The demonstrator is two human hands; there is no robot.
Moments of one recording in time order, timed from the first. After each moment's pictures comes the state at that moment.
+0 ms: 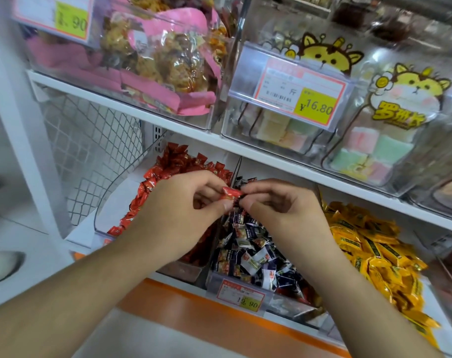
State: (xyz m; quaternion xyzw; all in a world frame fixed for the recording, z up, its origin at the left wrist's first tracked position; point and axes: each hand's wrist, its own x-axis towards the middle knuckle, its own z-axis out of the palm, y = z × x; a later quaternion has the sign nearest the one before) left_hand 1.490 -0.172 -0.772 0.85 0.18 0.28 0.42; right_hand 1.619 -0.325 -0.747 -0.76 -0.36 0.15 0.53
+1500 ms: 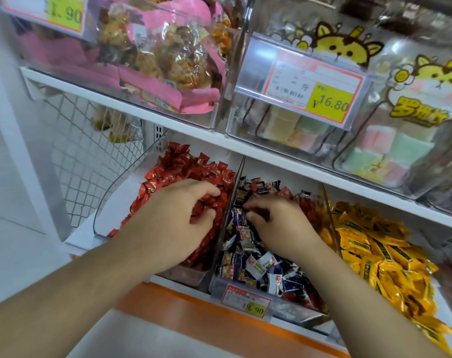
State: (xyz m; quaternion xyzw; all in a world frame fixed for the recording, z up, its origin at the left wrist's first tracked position) left_hand 1.486 -0.156 -0.788 0.91 0.19 0.22 0.29; right_hand 1.670 -0.305 -0.796 -0.88 -0.45 0.03 0.18
